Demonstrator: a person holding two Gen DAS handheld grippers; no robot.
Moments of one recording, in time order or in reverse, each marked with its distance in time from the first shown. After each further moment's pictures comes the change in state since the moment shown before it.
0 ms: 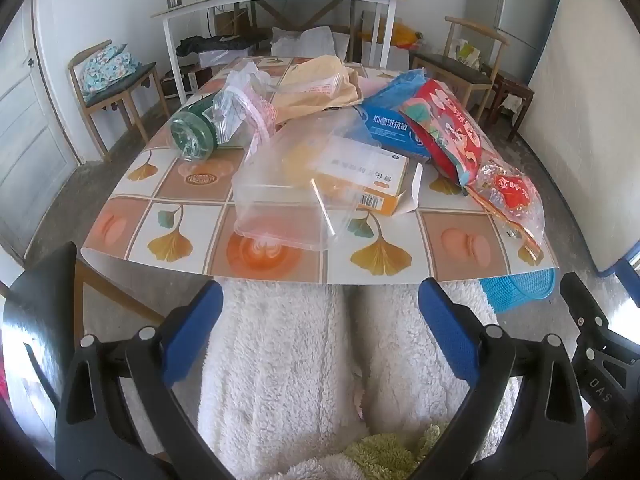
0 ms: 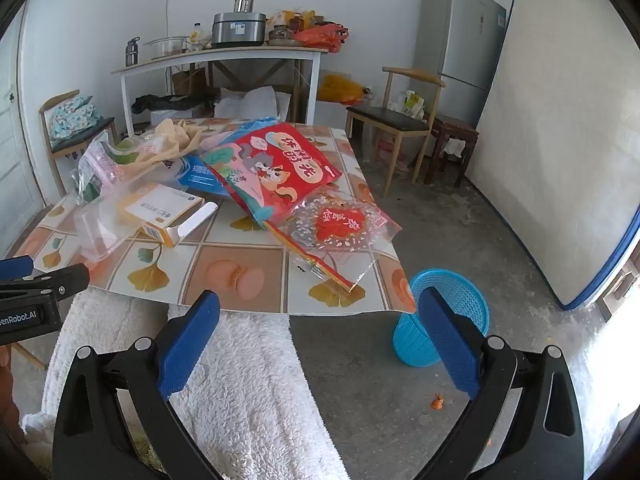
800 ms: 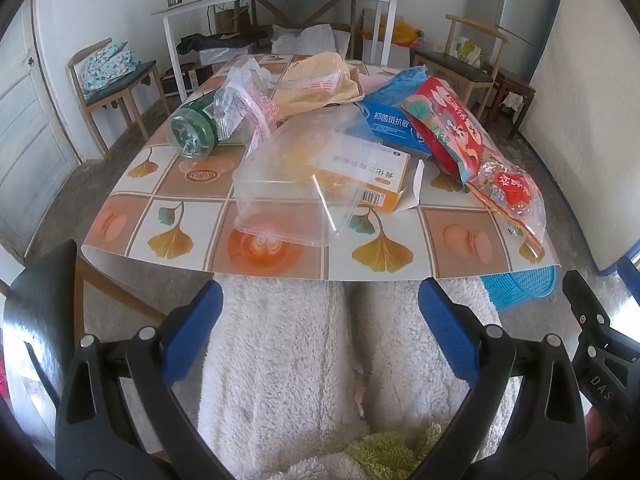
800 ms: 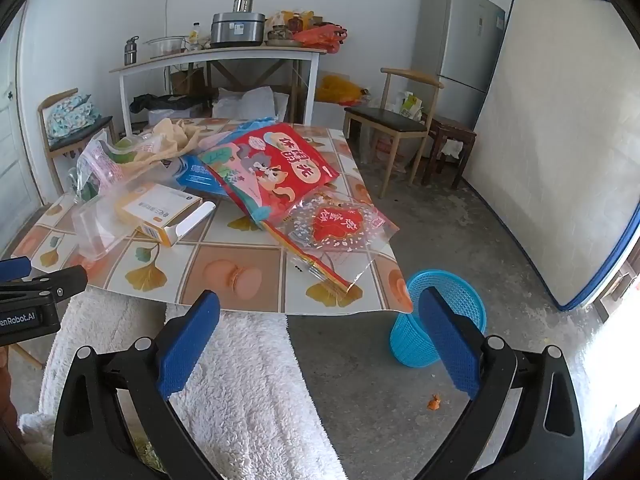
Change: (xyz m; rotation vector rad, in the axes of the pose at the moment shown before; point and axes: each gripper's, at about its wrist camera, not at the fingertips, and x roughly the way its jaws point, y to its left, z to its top) left arm 0.000 0.000 0.001 -0.001 0.001 -0.001; right arm -0.001 0.000 -0.001 0.002 0.001 0.001
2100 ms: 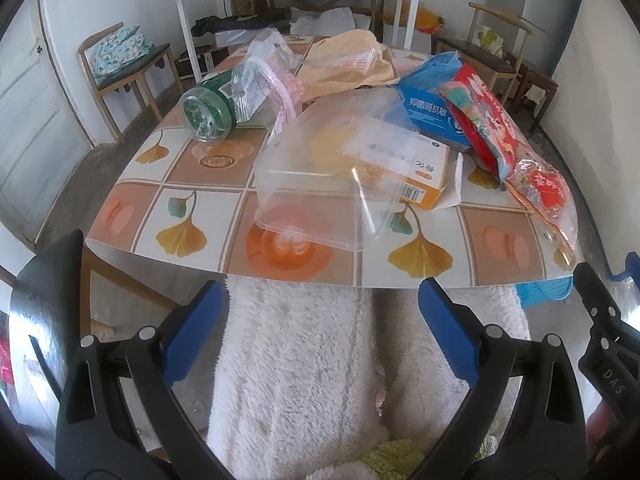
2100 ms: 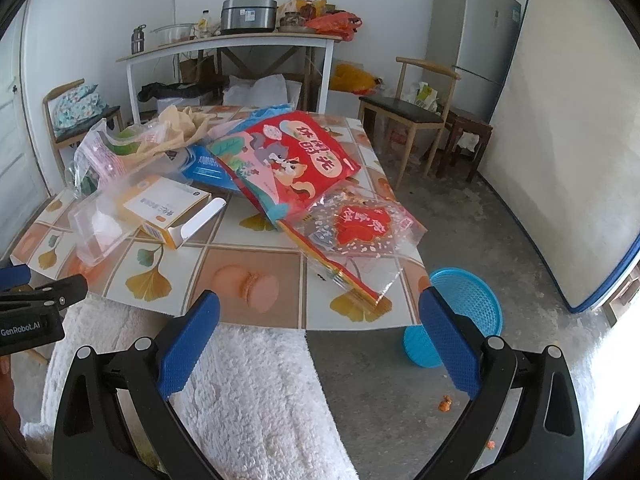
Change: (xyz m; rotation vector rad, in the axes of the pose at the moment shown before) left arm 0.029 0.016 0.010 -0.039 0.083 0.056; right arm 0.036 0.019 0.014 -0.031 0.060 0.036
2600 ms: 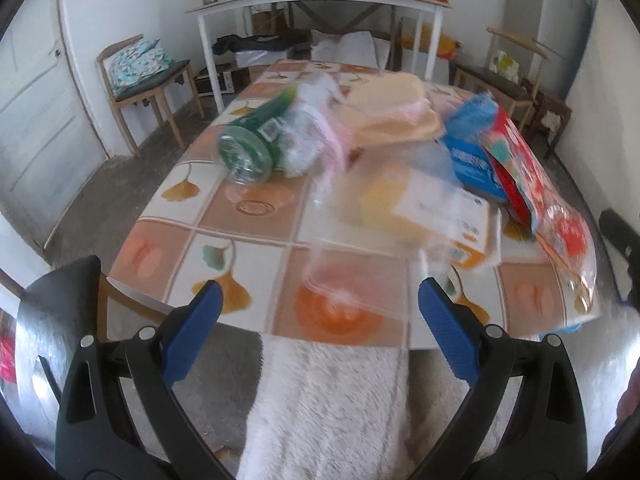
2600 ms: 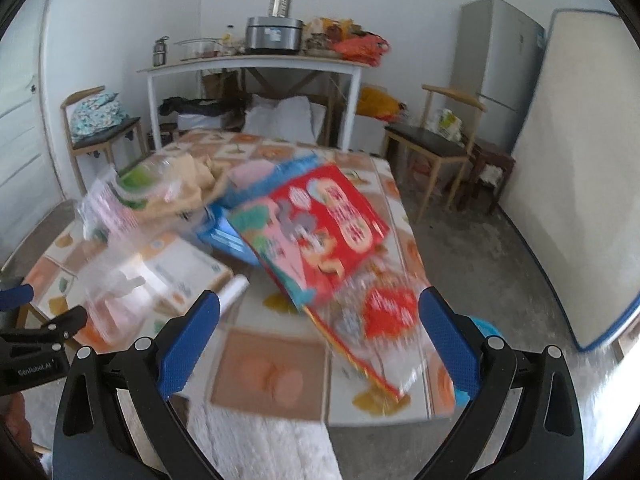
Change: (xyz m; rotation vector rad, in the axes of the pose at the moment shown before) left arm 0.001 0.037 0.033 -0.054 -0.090 0.039; right arm 0.013 0.025 0.079 -0.106 -0.090 0.069
